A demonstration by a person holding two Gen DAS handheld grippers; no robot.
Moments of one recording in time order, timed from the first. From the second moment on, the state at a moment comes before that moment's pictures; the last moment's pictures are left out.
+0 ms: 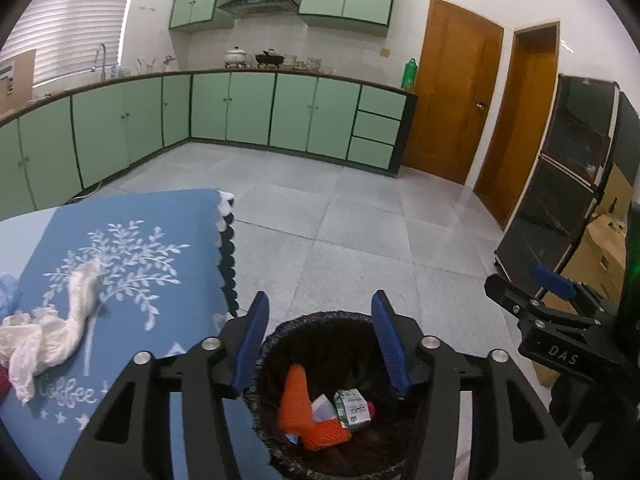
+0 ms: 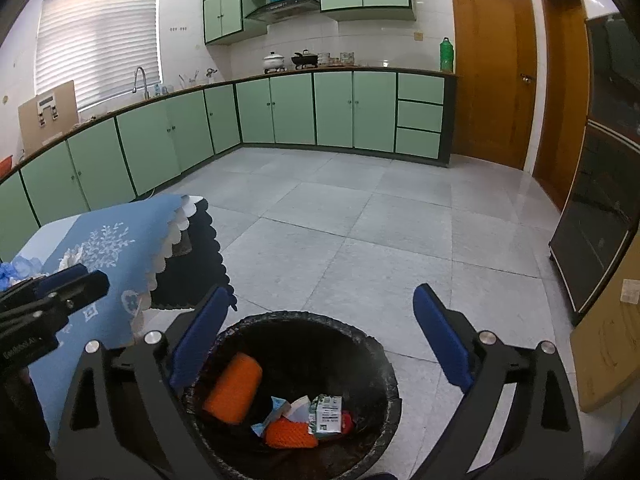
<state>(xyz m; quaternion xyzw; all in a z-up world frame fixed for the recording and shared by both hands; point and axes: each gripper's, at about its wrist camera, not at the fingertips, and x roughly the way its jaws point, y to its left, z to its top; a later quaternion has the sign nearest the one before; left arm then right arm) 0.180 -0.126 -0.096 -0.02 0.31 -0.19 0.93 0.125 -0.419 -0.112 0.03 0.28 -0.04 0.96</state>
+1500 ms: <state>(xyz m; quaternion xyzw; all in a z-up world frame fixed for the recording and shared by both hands) 0.106 0.164 -0.093 -0.04 0.28 0.09 0.96 0.146 -0.112 -0.094 -0.02 0.28 0.18 0.94</state>
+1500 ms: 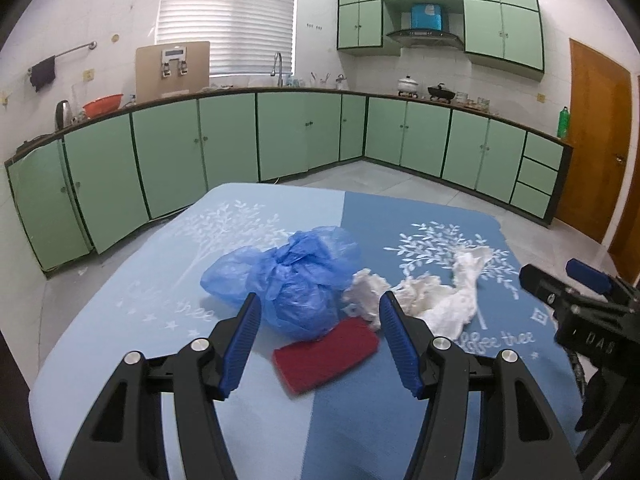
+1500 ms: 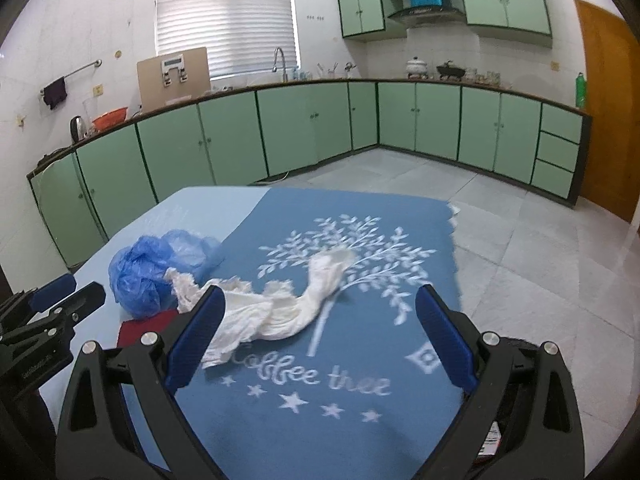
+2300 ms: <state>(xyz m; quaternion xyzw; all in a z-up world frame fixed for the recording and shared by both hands) 0.134 0.177 -0.121 -0.06 0.31 0.11 0.94 0.176 -0.064 -0.135 -0.04 0.38 0.21 0.90</state>
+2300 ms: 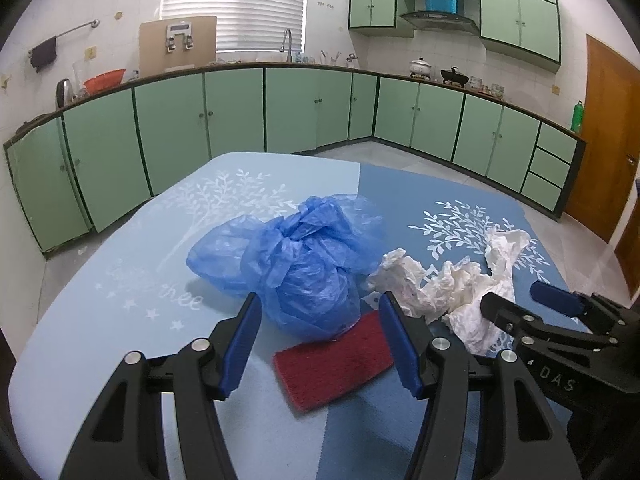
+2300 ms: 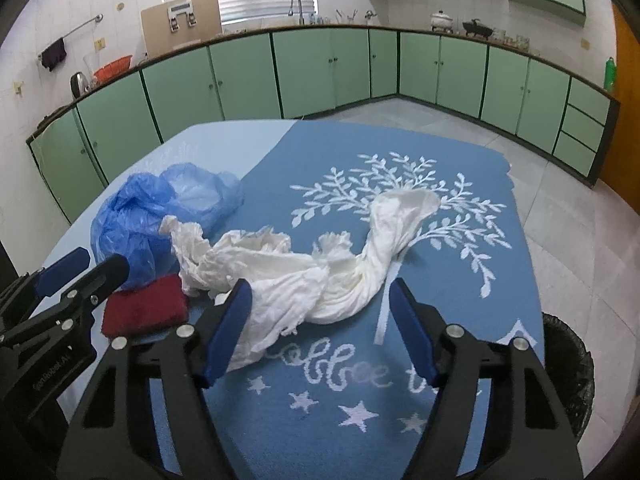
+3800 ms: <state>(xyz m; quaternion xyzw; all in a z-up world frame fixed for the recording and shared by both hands) 0.142 0.172 -0.069 -0.06 0.27 0.10 0.96 0.171 -0.111 -0.071 -0.01 0.29 0.22 0.93</state>
